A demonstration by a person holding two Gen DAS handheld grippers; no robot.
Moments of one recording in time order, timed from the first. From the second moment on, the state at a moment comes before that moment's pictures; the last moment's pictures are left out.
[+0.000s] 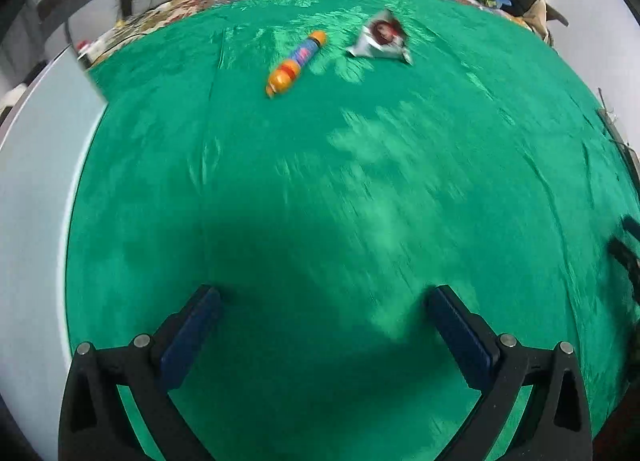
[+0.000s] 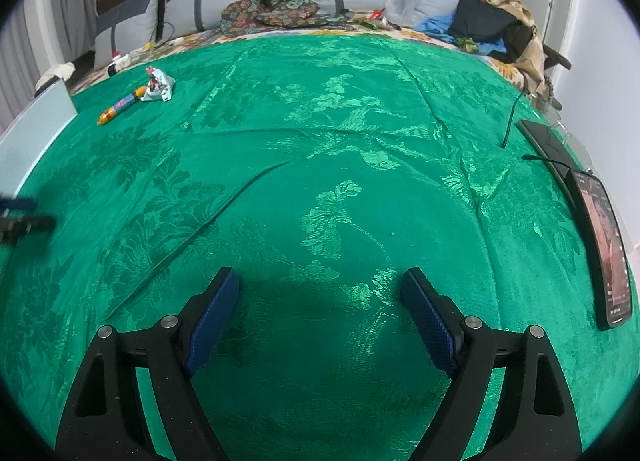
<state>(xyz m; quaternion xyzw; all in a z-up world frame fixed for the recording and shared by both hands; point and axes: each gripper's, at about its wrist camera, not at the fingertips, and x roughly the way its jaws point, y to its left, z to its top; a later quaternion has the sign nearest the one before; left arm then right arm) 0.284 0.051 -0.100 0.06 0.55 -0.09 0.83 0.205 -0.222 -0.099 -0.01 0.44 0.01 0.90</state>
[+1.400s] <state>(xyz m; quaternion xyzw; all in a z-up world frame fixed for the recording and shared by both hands) 0.194 0.079 -0.093 -0.01 0.46 -0.09 0.89 0.205 -0.220 -0.099 -0.01 0.45 0.01 0.90</state>
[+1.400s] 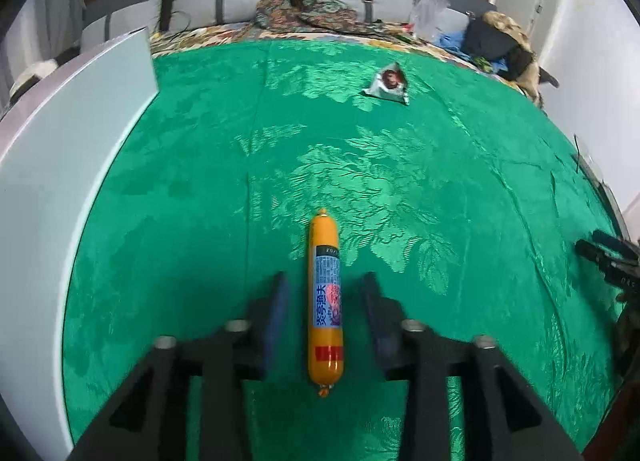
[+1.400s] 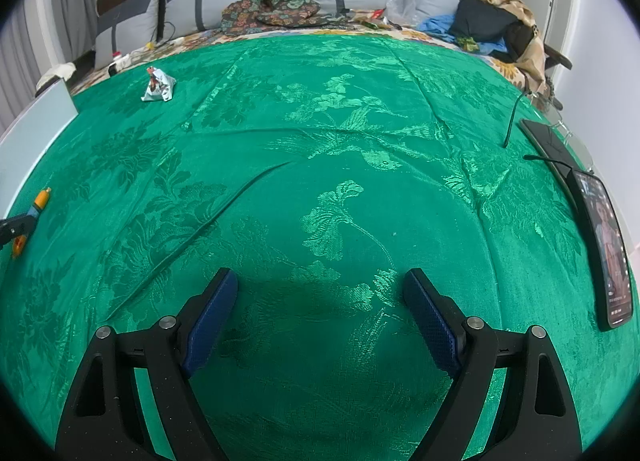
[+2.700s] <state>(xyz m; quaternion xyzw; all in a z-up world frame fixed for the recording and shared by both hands) 0.199 0.086 -0.106 0.01 0.45 -0.03 0.89 0.378 -0.066 -0.076 -0.03 0.45 0.21 0.87</state>
